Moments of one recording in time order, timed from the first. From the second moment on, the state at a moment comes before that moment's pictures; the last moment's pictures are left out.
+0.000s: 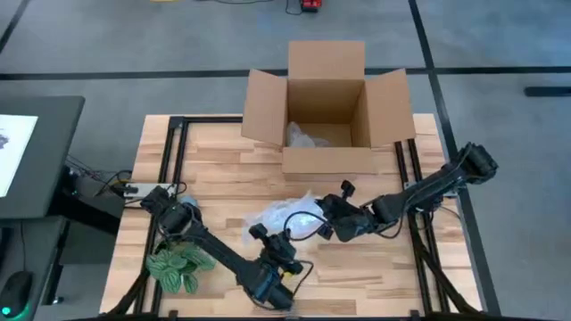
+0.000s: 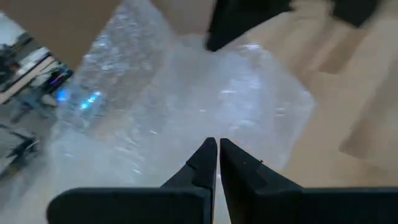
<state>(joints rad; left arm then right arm) -0.57 2.33 2.07 -1.52 -1.18 -1.31 0.41 1.48 0.86 -0.20 0.81 0.52</state>
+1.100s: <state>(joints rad) -0.35 2.32 2.07 -1.38 -0.75 -1.03 0.50 1.46 0.86 -0.38 0.76 0.53</state>
